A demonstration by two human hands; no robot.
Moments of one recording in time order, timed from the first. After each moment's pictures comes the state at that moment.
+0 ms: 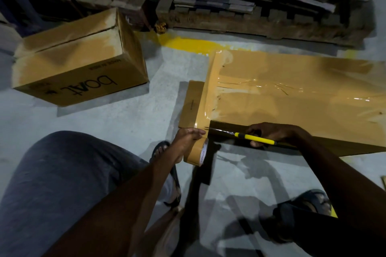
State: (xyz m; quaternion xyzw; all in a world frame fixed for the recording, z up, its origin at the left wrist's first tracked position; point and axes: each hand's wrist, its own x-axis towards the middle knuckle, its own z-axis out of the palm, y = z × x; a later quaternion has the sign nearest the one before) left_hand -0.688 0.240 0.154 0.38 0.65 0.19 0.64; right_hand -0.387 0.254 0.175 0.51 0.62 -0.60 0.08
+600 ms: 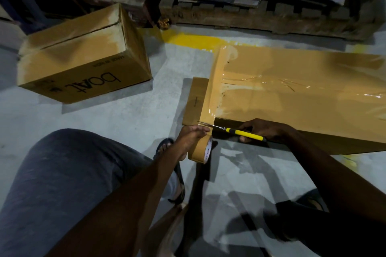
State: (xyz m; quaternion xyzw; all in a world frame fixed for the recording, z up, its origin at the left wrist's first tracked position) left_hand -0.690 0.240 0.159 0.39 0.65 0.18 0.63; right_hand -0.421 0.259 0.162 0.50 0.61 -0.61 0.02
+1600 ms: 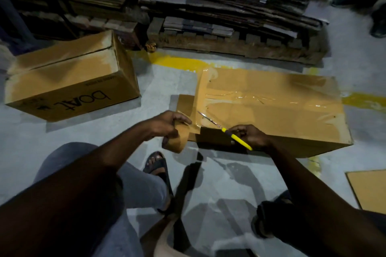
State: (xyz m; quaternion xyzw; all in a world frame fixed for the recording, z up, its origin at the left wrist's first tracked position) left_hand -0.720 0.286 0.304 0.64 0.52 -0.02 0.57; right_hand -0.405 0.223 0.195 0.58 0.50 -0.61 -0.18
